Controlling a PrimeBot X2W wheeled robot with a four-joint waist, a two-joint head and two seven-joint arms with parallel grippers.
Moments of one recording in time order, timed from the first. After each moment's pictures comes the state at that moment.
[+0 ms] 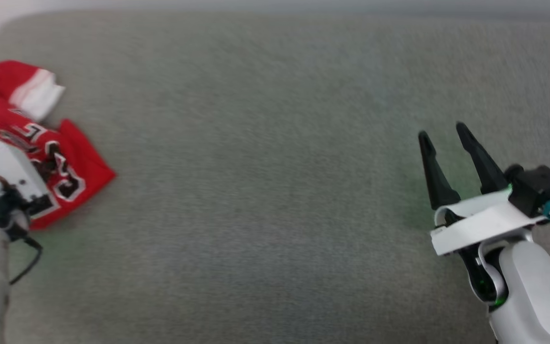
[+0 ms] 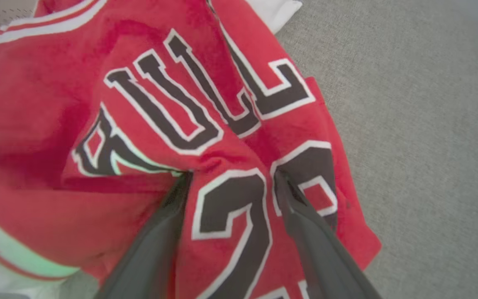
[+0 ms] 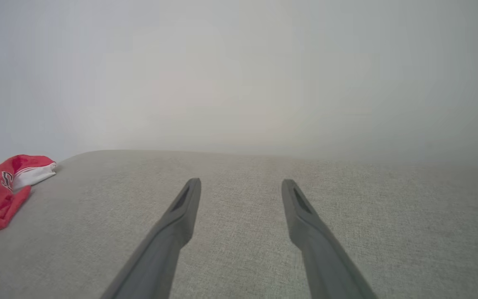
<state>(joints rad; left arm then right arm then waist) -0.97 0.45 0.12 1.21 -0.45 -0.13 0.41 -0.44 -0.20 0.23 0.30 0.37 0.13 -0.26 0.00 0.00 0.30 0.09</state>
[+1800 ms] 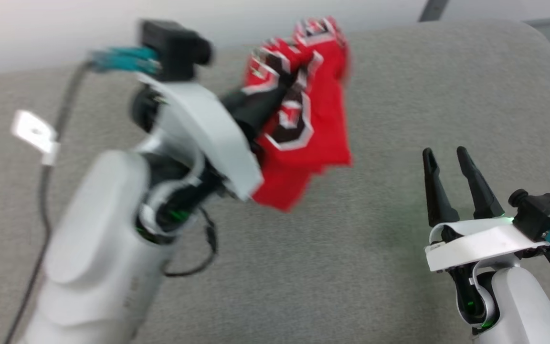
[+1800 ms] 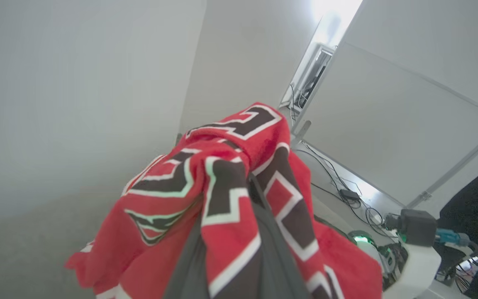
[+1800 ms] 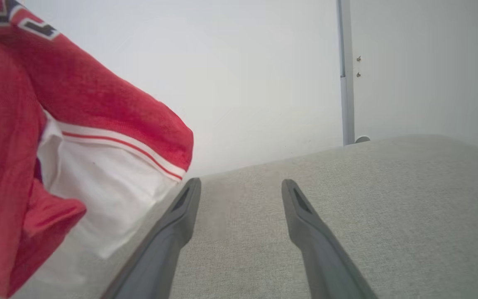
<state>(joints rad) -0.78 0.28 -0.41 0.01 -0.87 -0.10 0.45 -0.34 -0.09 0.14 0.27 0.43 0.13 -0.26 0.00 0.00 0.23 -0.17</state>
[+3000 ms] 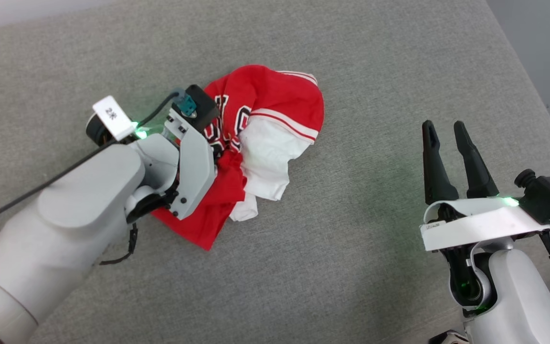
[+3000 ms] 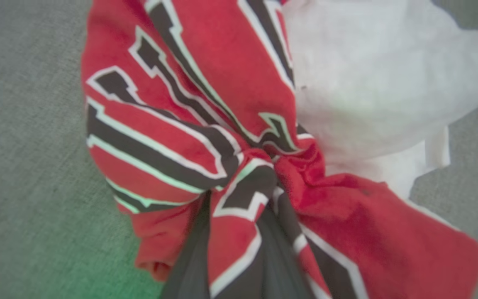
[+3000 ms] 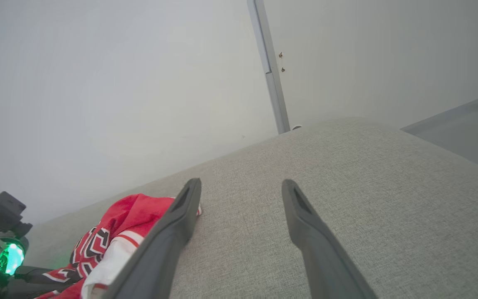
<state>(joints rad) -1.11 0.54 -1.20 0.58 -0.90 -0.14 0.44 -0.40 -0.05 0.14 0.23 0.54 0.13 -0.26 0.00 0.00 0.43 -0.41</state>
